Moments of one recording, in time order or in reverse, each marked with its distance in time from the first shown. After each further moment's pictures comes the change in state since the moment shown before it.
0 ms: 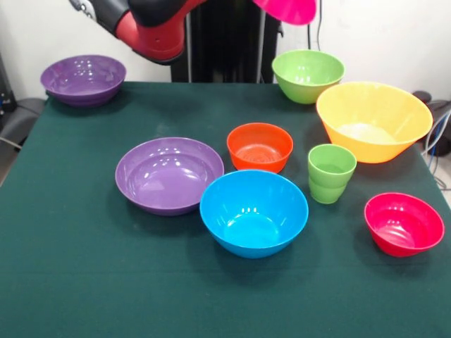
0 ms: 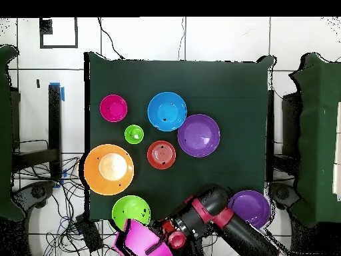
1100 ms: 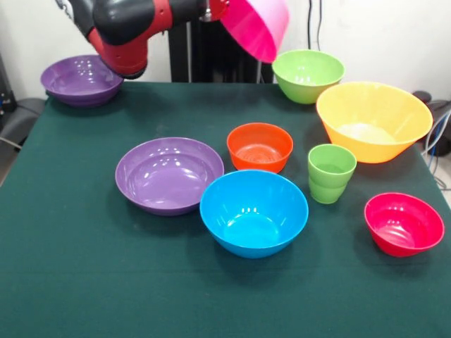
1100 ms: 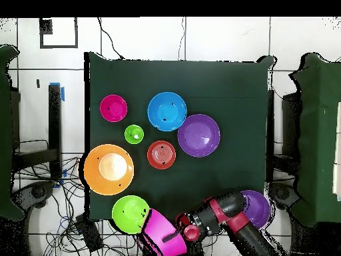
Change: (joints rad) arm -0.147 0.018 -0.085 -0.146 -0.138 0.063 -0.002
